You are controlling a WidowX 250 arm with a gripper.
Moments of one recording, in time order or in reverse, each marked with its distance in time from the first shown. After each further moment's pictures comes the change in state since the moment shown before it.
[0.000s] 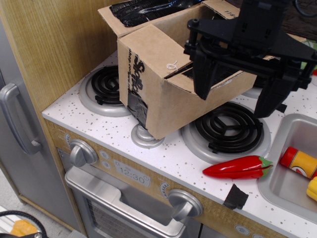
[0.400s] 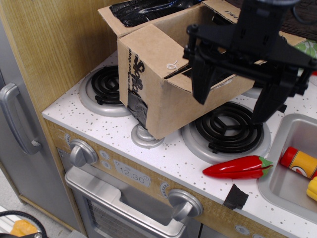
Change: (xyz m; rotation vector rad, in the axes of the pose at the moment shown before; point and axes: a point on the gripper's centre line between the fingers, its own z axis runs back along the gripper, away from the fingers) arm -0.001 -0.002 -0.009 0.007 0.008 -0.003
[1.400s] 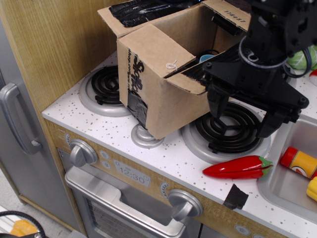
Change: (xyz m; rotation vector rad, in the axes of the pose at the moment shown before) arm 0.039 -0.013 -0.052 -0.034 -0.210 -0.146
